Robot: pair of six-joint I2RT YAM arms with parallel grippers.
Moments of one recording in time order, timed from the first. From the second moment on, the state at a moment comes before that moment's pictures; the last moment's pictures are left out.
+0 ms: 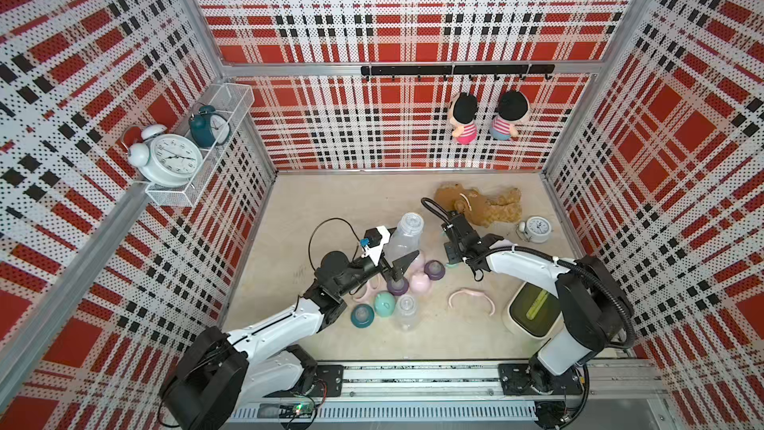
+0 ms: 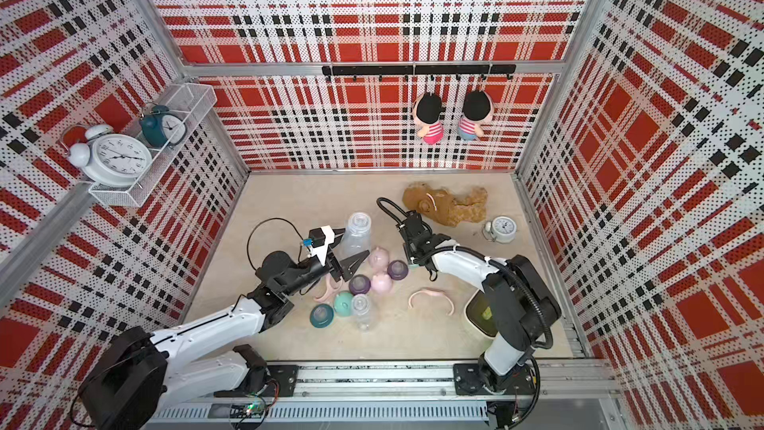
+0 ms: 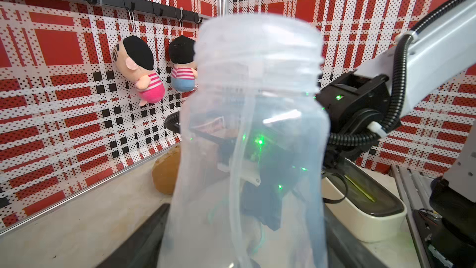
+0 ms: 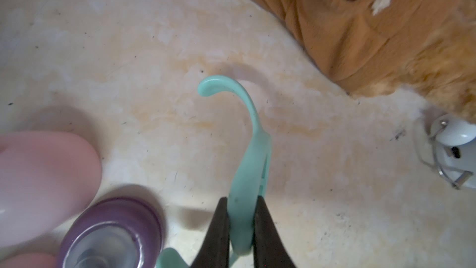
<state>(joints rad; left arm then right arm) -0.64 1.13 0.42 0.83 0.35 -0.07 0.60 1.65 1.02 -0.36 0.41 0.19</state>
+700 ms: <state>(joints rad) -0.64 1.12 0.41 0.82 0.34 -0.07 0.57 1.69 1.09 -0.37 0.45 0.44</state>
